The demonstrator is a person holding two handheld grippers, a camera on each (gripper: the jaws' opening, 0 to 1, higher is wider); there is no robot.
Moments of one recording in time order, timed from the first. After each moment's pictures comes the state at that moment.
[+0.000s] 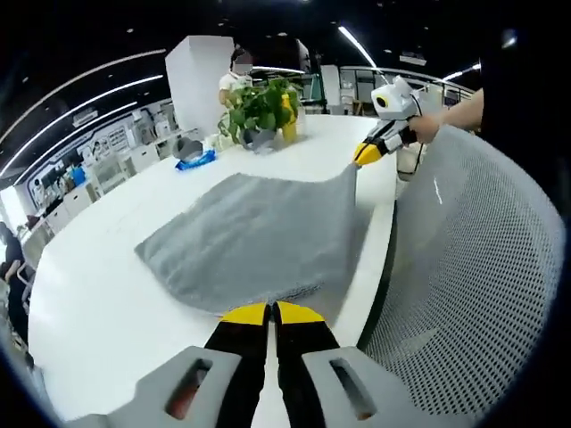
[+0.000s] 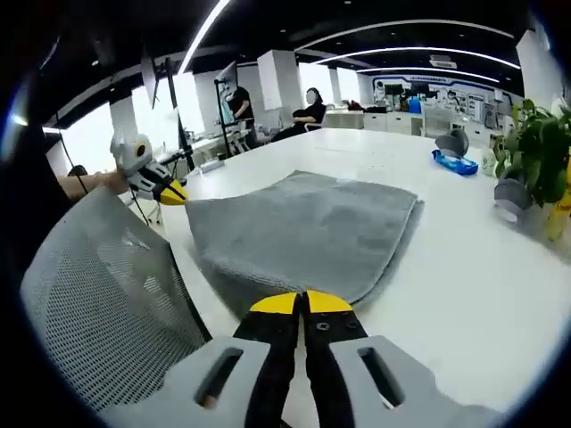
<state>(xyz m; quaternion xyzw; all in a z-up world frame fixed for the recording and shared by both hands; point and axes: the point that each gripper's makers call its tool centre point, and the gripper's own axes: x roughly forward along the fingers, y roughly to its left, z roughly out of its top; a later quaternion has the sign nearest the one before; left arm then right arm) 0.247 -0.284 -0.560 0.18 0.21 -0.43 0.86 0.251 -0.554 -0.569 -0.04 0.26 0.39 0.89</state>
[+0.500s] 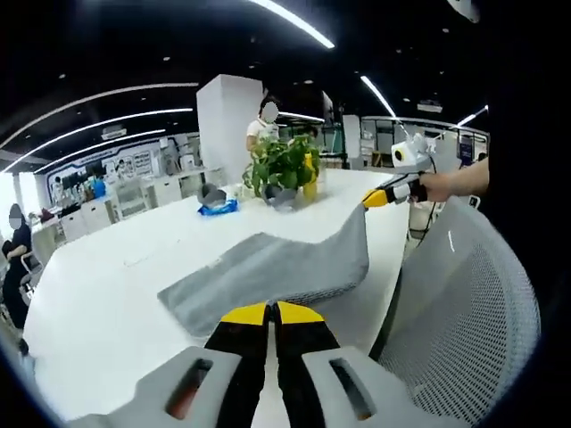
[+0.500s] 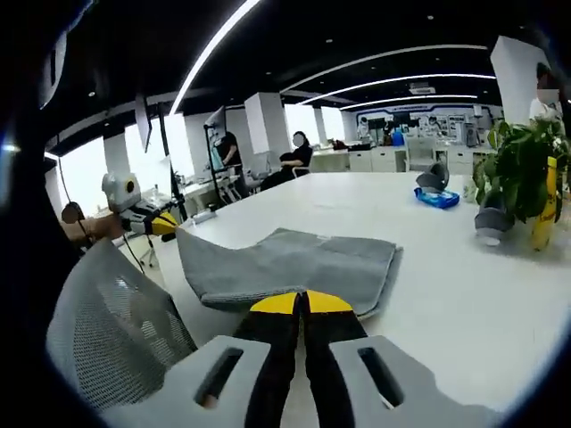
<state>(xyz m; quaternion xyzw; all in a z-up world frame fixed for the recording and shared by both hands) 0.253 -0.285 -0.496 0.09 0.13 -0.39 0.90 0.266 -0.570 -0.513 0.03 0.18 0.35 0.92</state>
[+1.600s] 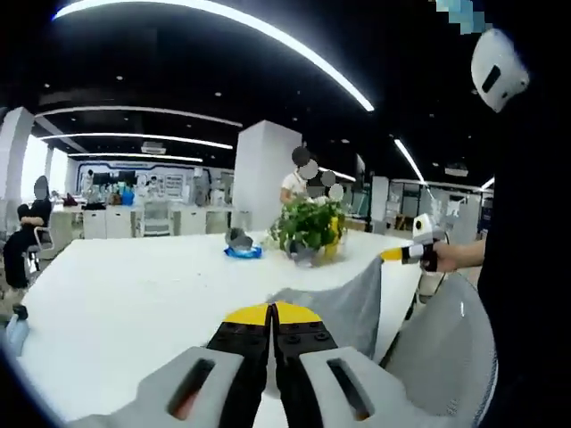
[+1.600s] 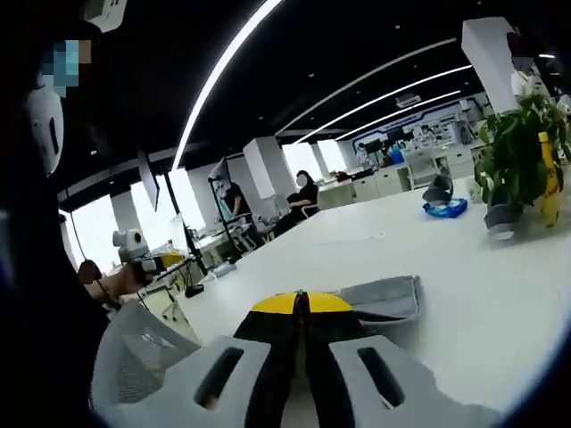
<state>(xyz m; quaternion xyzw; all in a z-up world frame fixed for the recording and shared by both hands) 0.244 -0.273 -0.461 0.01 0.10 -0.38 0.92 0.262 -0.558 -0.473 0.15 0.12 0.36 0.91</state>
